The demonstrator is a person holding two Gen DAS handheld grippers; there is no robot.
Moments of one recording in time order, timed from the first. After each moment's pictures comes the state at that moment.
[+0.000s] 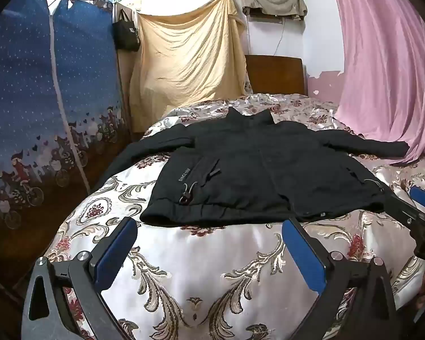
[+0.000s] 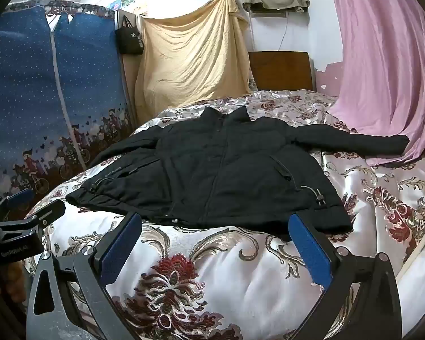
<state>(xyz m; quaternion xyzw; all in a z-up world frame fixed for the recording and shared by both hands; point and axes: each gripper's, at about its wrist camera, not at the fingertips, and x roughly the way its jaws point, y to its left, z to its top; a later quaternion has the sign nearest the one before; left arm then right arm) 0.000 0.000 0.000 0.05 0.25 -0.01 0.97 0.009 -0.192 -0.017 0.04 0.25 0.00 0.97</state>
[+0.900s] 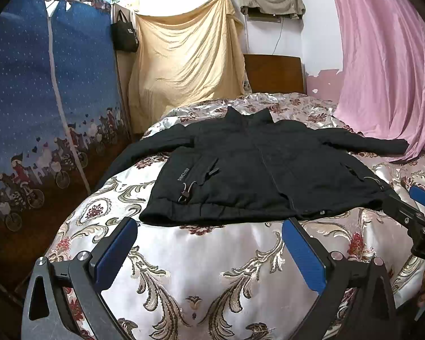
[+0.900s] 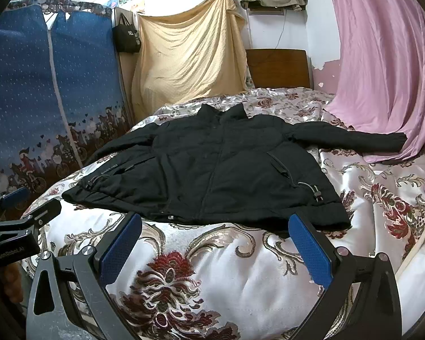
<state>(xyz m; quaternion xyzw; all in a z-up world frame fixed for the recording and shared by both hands) -0.001 -0.001 0.003 0.05 0.25 -0.01 0.97 0.009 -0.195 -0.021 0.04 0.25 -0.01 0.97</state>
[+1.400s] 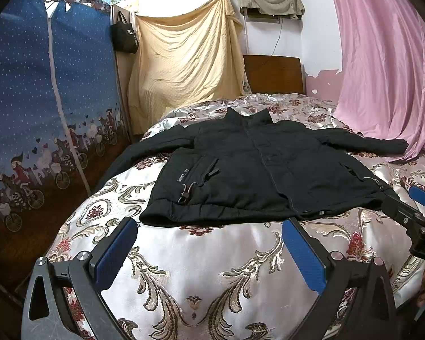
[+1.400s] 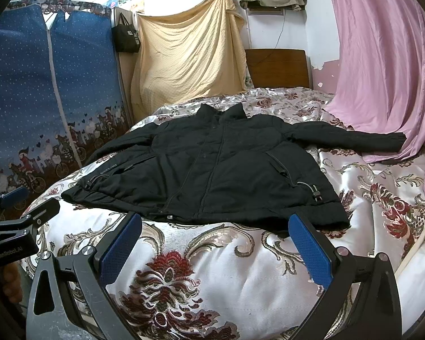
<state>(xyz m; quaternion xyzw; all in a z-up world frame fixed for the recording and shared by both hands) -0.001 -0.001 0.003 0.05 0.25 -0.01 0.97 0.010 -0.194 -0.021 0.04 0.25 -0.01 0.97</state>
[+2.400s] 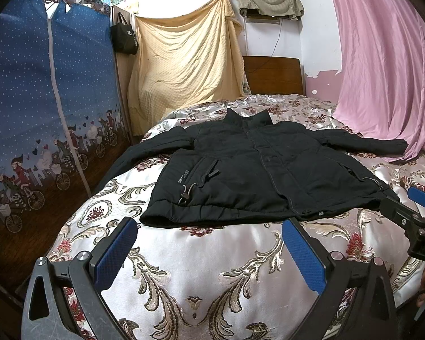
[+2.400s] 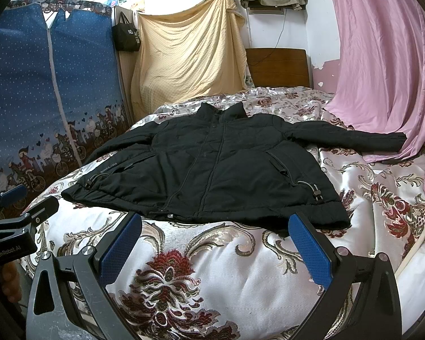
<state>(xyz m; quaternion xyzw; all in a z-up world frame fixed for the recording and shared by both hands) 0.000 -0.003 0.000 0.05 0.25 -0.01 0.97 0.011 -0.193 -0.021 0.04 0.26 -0.01 0.97</state>
